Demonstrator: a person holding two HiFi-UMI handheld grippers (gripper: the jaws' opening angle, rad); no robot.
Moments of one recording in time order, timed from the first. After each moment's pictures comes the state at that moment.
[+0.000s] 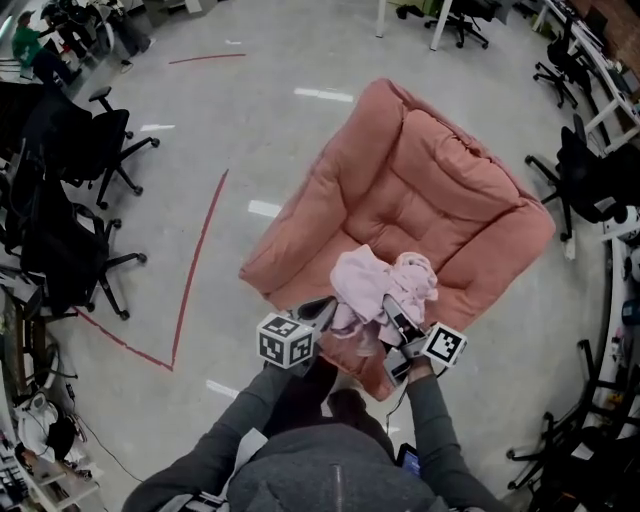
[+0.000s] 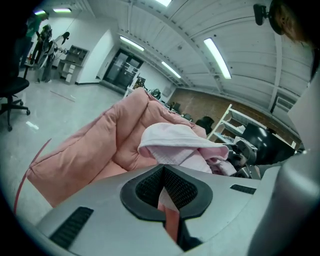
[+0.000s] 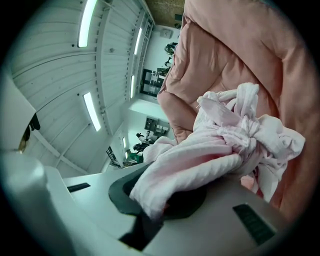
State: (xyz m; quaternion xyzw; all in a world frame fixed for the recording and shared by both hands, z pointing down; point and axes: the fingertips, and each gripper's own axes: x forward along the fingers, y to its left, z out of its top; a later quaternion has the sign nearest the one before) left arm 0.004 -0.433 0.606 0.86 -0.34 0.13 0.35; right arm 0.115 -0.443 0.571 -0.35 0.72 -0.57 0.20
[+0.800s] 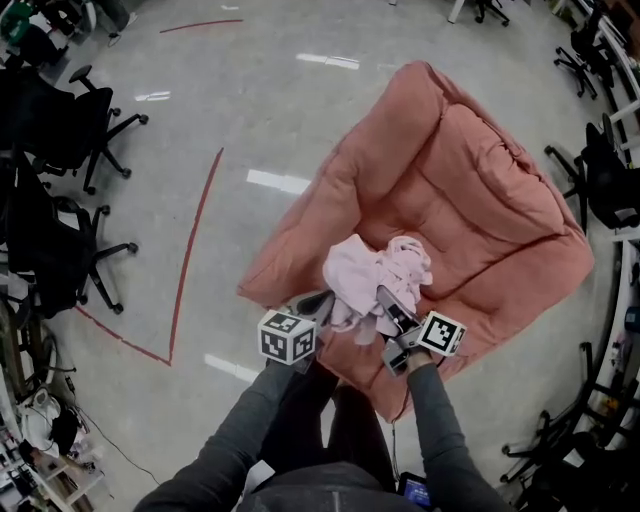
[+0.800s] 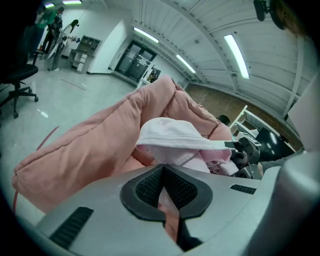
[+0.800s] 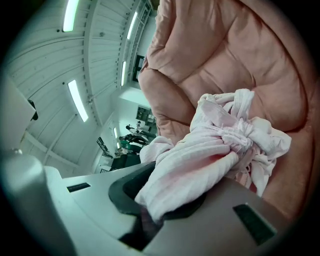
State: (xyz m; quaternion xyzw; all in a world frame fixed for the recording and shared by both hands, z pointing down) left arm -0.031 -0.518 0.701 0.82 -0.37 0.15 0.40; right arm 0.067 -0.541 0.663 -0.34 0.71 -0.60 0.14
